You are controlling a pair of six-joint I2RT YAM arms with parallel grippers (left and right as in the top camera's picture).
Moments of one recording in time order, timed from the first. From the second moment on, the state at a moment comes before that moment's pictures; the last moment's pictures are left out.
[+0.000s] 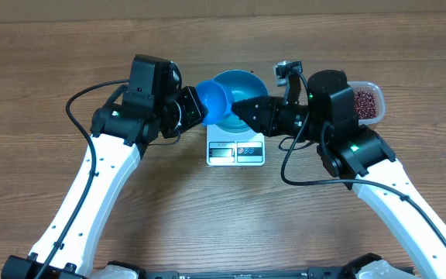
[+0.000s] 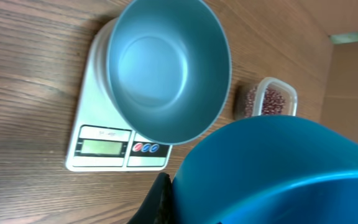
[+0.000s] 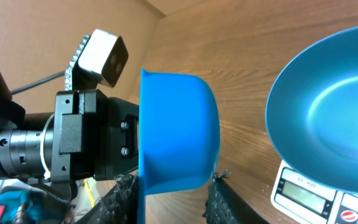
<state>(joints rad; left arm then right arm) -0.29 1.46 1.30 -0.75 0.37 -0.76 0.43 1.33 1.08 -0.25 -0.59 0.65</state>
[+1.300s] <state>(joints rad) -0.29 1.47 1.30 -0.77 0.36 -0.72 0.43 1.33 1.08 -0.25 -0.62 0.65</state>
